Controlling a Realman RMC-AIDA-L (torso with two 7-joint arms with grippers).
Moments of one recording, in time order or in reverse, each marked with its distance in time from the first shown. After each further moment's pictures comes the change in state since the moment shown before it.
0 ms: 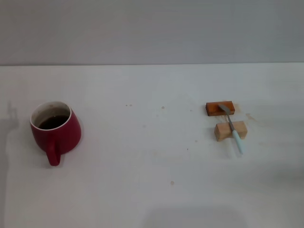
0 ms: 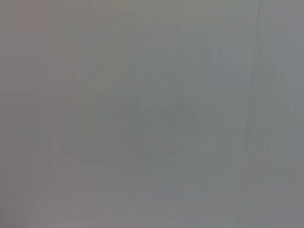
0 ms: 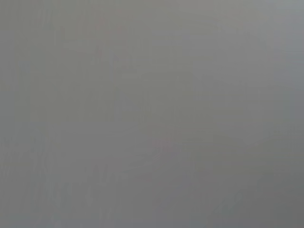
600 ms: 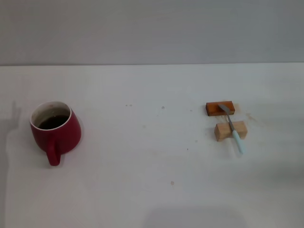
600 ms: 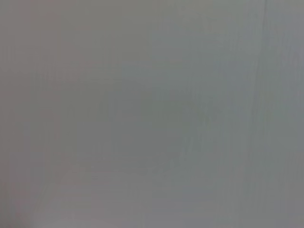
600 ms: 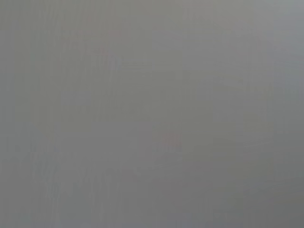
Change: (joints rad) left arm -0.001 0.000 -0.007 -0.008 -0.006 -0.036 -0.001; right arm 0.010 -0.002 0.003 -0.004 0.000 0.000 0.000
